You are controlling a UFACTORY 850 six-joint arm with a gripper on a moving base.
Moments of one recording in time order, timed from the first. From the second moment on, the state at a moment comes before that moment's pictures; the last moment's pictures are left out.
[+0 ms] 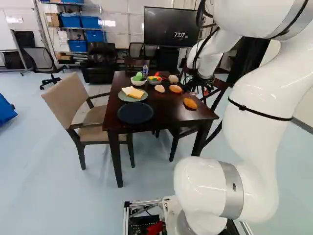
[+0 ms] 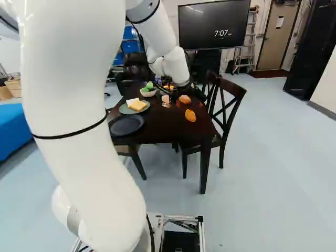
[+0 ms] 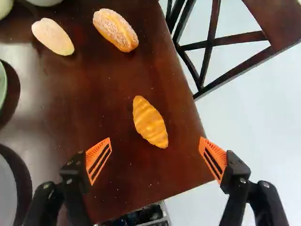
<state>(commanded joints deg) -19.1 -12.0 -61.7 -3.4 -19.3 -9.7</state>
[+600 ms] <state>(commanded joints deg) -19.7 -16.0 -71.2 -4.6 -34.5 -15.8</state>
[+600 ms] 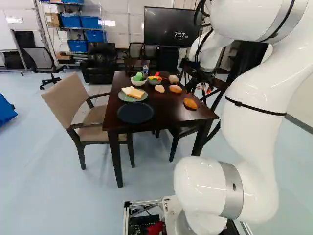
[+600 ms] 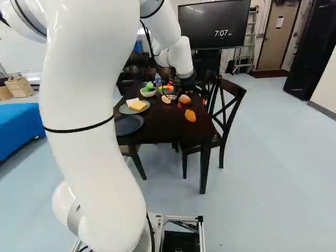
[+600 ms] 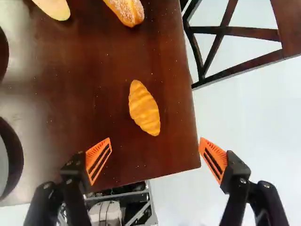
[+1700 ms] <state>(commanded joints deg) -19.9 -30.5 -86.4 -4.7 -47.1 -15.8</state>
